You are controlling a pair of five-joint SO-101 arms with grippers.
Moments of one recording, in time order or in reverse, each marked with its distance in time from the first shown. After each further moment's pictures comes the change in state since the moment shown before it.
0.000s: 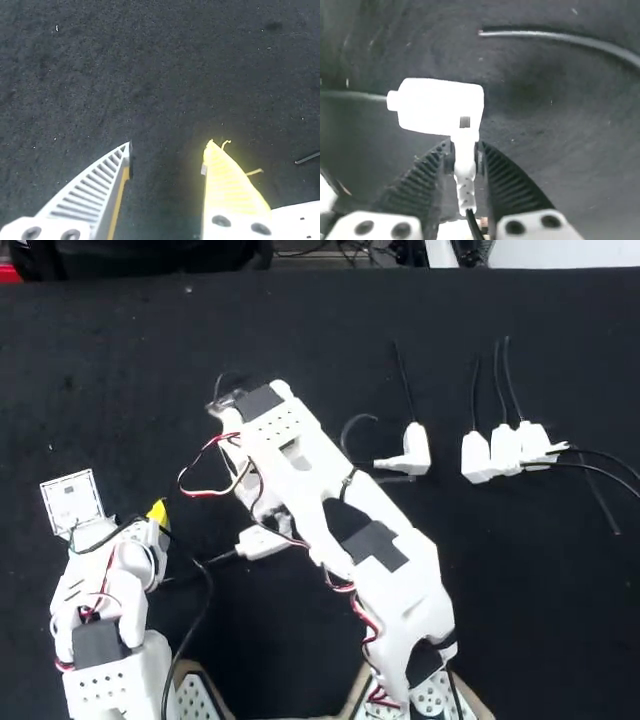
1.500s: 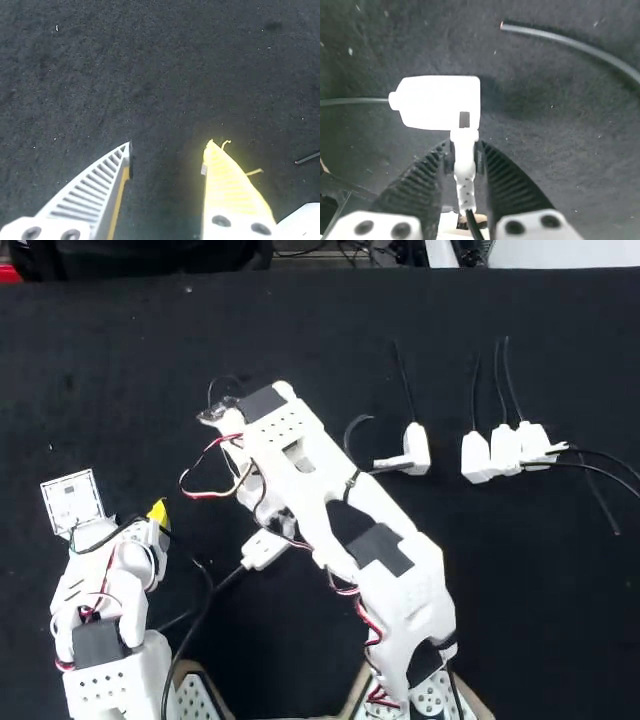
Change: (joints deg) left arm 0.0 0.0 0.0 -0.1 0.0; right arm 0.0 -2.0 1.4 0.0 4.7
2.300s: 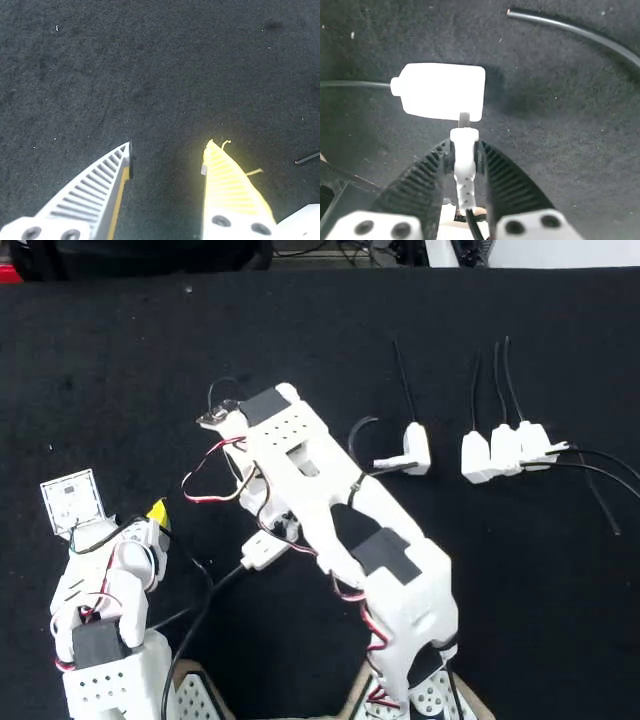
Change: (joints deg) left arm 0.0 0.0 0.0 0.0 0.0; right arm 0.0 -2.1 3.9 0.0 1.6
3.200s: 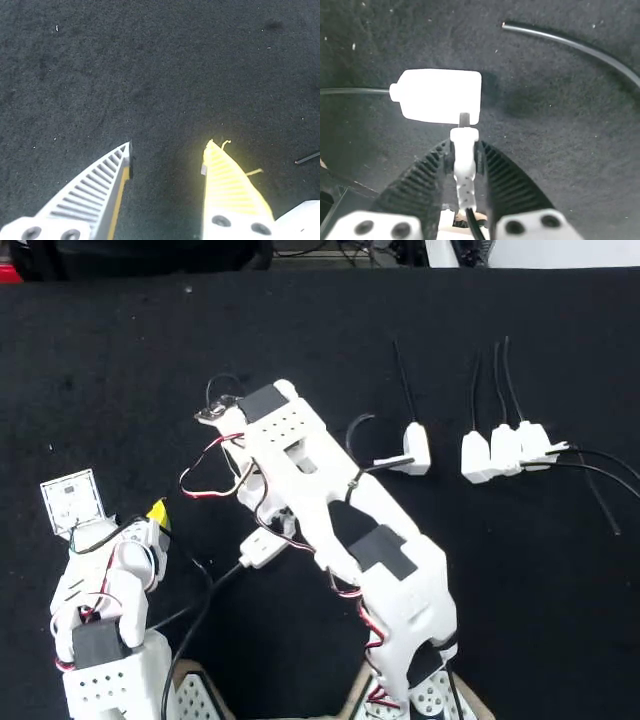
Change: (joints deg) left arm 0.0 0.0 0.0 0.0 0.0; right arm 0.2 0.6 -2.8 0.0 0.4
